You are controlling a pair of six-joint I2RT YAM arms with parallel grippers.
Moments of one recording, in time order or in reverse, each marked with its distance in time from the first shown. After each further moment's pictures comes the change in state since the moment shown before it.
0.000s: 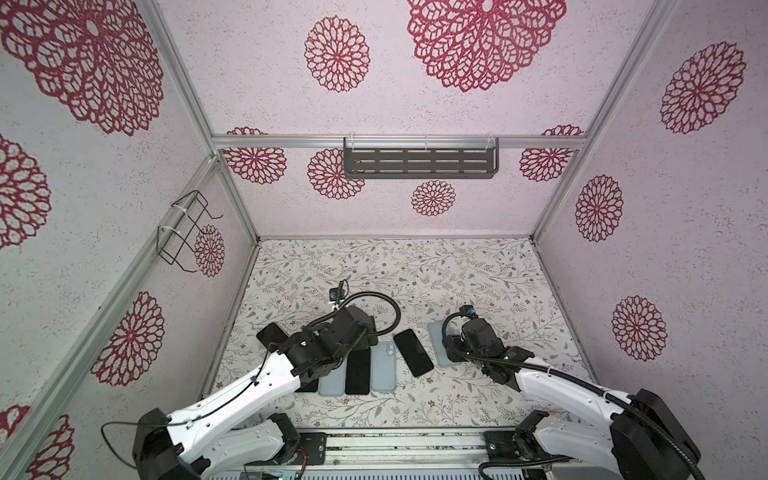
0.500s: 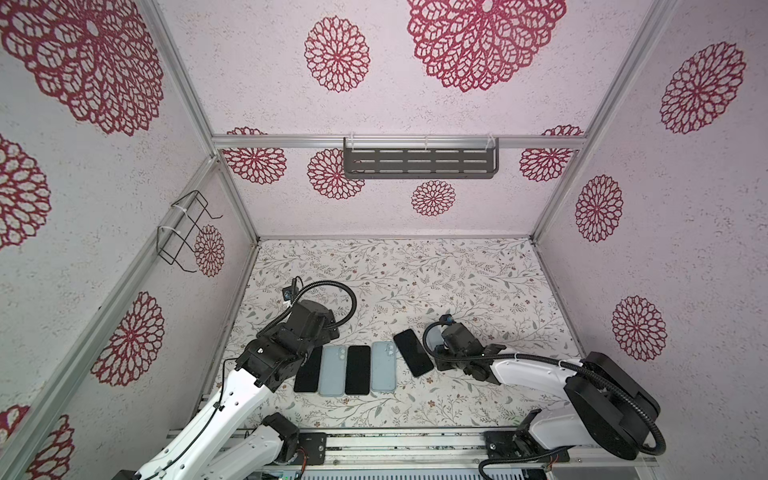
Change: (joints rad) left arm 0.263 -0.143 -0.005 -0.155 0.010 0.091; right arm 0.117 0.214 0.024 0.098 -0.019 0.013
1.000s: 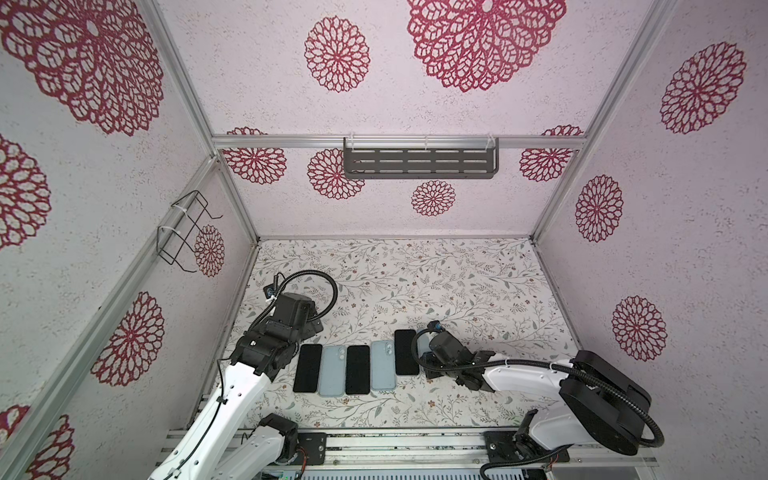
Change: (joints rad) left arm 0.203 0.063 -0.004 -0.004 0.007 0.062; right arm 0.128 -0.004 0.003 0.021 0.020 0.116
